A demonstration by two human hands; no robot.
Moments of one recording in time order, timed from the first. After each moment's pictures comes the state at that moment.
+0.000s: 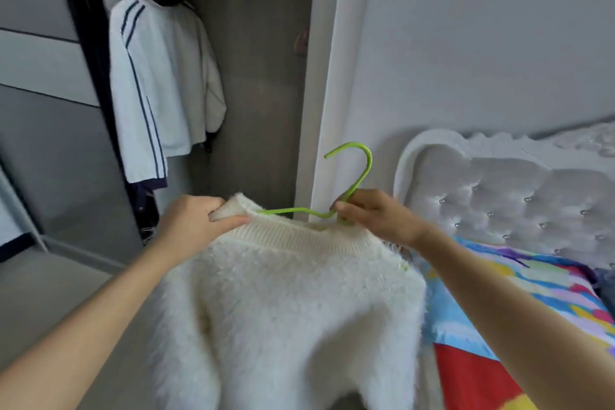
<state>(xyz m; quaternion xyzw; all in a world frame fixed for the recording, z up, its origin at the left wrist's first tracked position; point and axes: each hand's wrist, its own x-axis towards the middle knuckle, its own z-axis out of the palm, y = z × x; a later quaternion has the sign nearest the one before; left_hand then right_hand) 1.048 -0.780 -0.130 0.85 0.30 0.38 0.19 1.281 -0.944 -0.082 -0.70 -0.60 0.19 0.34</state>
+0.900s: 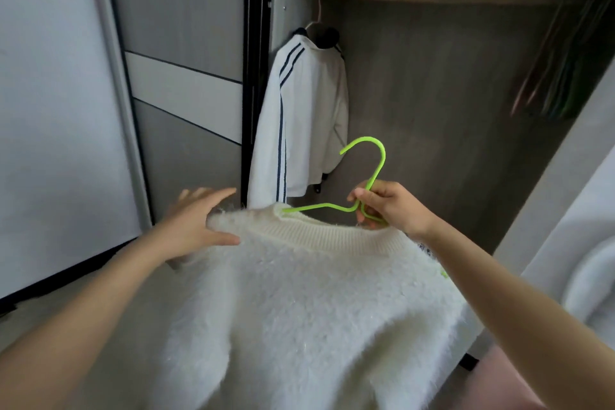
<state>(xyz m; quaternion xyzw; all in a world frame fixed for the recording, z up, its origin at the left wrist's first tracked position) 0.867 -0.472 -0.112 0.84 0.48 0.21 0.13 1.166 -0.564 -0.058 -0.59 -0.60 0.34 0.42</state>
